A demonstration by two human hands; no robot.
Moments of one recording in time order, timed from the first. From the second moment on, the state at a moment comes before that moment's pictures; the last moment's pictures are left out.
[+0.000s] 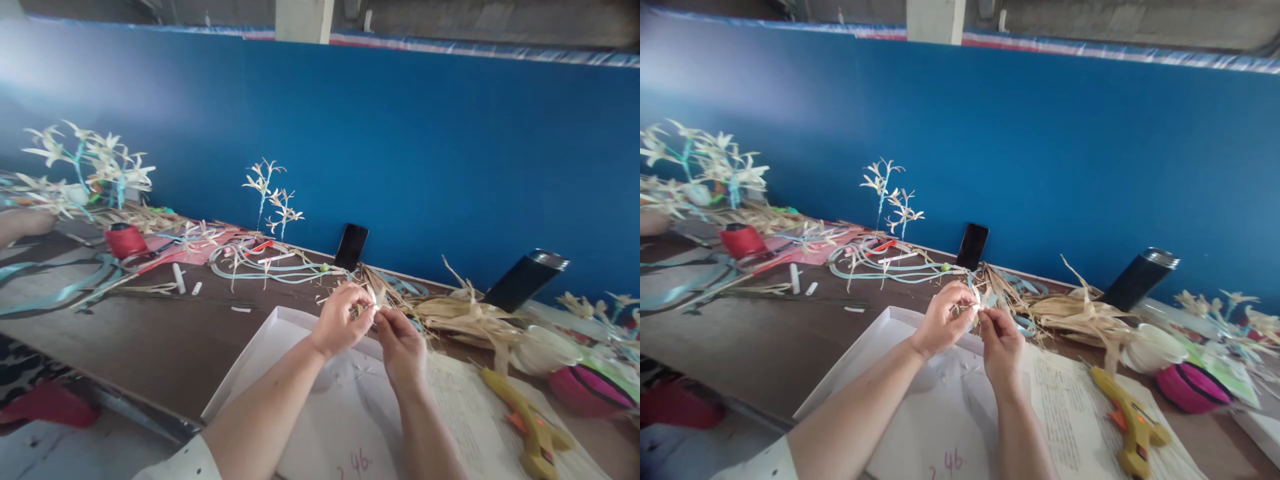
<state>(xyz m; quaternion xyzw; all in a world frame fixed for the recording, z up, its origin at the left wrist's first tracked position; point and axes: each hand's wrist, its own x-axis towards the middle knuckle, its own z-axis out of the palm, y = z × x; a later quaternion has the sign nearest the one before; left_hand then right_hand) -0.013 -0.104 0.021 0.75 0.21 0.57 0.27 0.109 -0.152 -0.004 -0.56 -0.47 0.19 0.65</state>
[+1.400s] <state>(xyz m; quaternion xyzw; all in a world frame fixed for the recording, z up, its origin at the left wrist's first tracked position) -0.009 -0.110 0.021 0.77 0.27 0.58 0.02 0.104 -0.155 -0.005 -0.60 -0.53 -0.08 0.59</state>
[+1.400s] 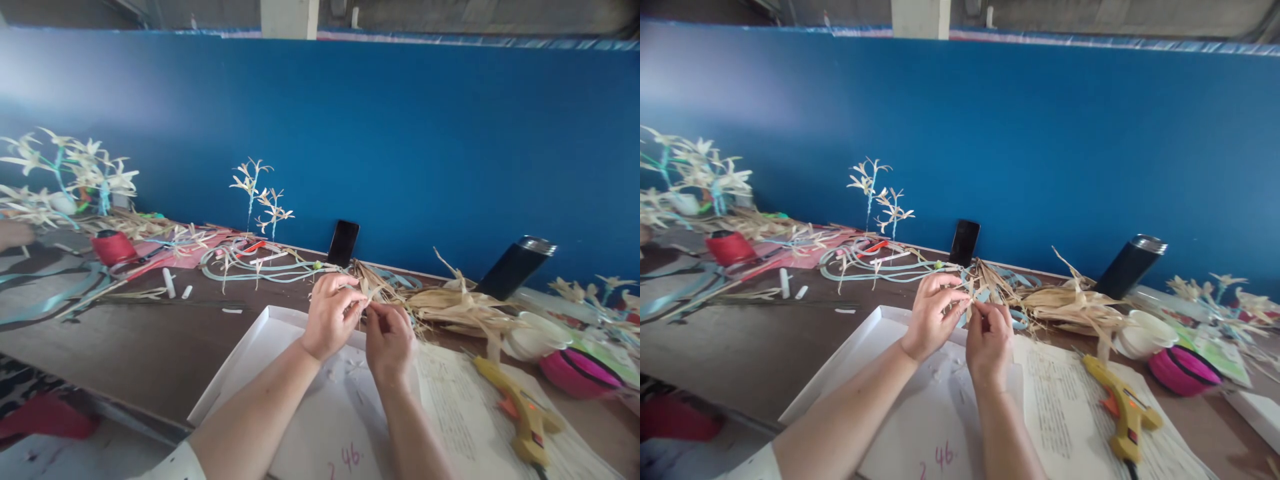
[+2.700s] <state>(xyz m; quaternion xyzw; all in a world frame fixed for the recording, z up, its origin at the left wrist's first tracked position) -0.007 -0.117 0.023 0.78 0.26 0.58 -0.01 0.113 -0.149 -0.013 -0.57 -0.44 0.06 0.69</state>
